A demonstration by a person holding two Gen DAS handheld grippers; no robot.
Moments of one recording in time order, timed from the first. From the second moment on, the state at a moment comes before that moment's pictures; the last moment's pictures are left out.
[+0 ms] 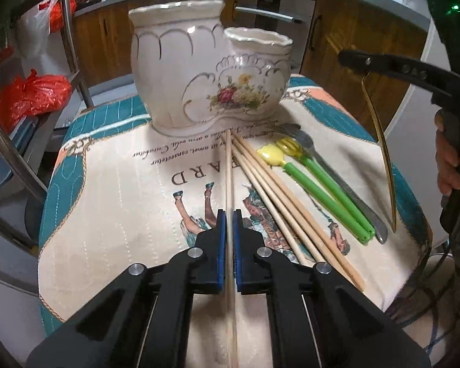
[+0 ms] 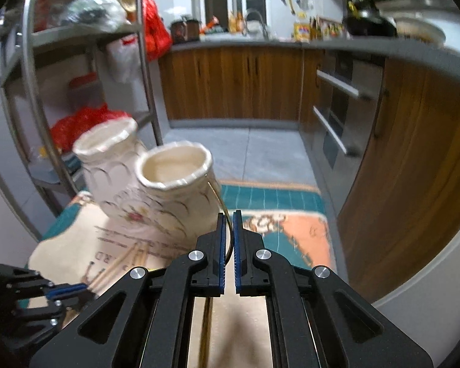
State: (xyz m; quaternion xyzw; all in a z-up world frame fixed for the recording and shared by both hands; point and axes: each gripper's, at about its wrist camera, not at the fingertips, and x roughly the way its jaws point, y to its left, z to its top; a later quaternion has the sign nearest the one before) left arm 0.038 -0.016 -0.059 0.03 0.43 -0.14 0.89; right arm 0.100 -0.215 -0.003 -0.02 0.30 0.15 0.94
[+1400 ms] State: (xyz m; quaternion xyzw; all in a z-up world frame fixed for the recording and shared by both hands) left arm 0.163 0.010 0.074 -0.09 0.10 -0.15 0.98; right arm 0.121 -0.216 0.110 0.06 0.01 0.11 0.99
